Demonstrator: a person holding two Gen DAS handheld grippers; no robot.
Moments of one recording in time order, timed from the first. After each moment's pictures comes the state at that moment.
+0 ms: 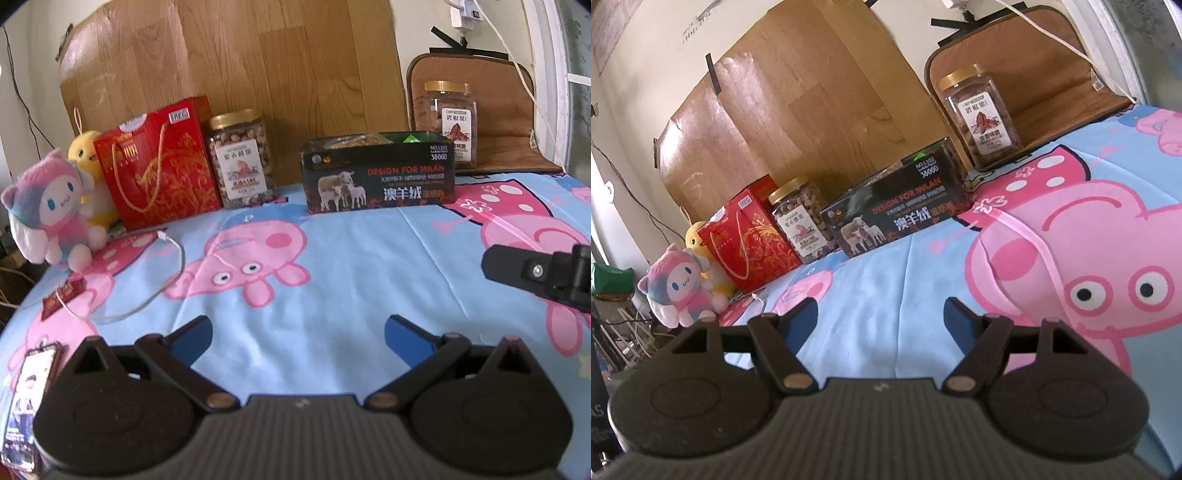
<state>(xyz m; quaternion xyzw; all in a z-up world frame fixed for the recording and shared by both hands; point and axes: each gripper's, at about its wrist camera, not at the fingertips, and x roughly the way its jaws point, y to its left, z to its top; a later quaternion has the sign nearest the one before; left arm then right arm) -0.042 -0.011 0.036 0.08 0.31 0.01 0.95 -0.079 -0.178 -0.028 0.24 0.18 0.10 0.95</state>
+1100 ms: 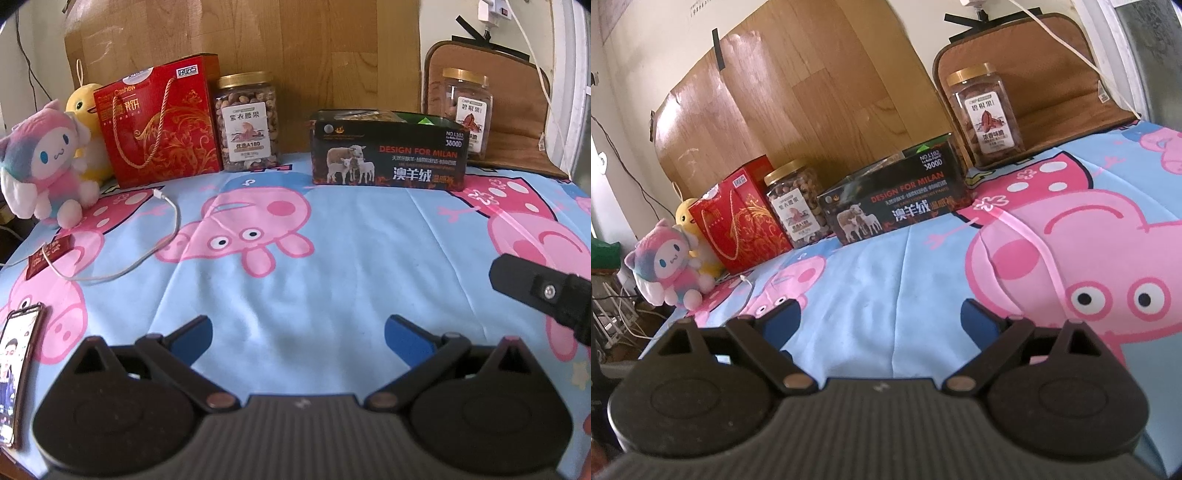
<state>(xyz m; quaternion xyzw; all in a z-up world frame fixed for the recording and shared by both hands) -0.033 0.004 0.030 0.03 0.36 0.01 0.93 -0.078 -0.166 -0.026 0.20 0.20 0.09 0.96</state>
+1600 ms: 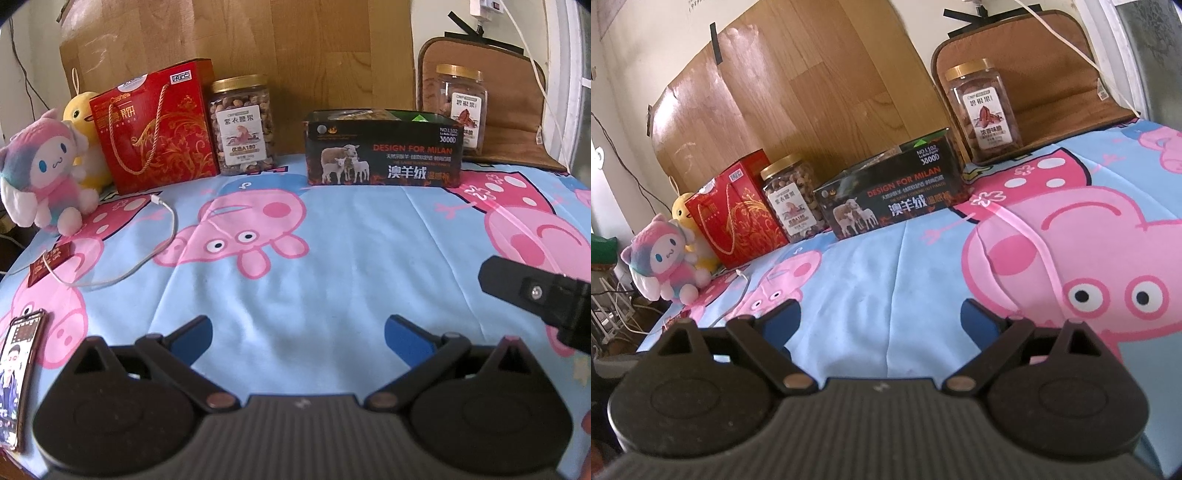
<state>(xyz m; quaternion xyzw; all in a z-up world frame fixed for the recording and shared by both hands) -0.034 -0.002 0.030 0.05 0.36 0.01 0.93 -0.076 -0.166 -0.028 0.20 0.21 0.09 0.95</state>
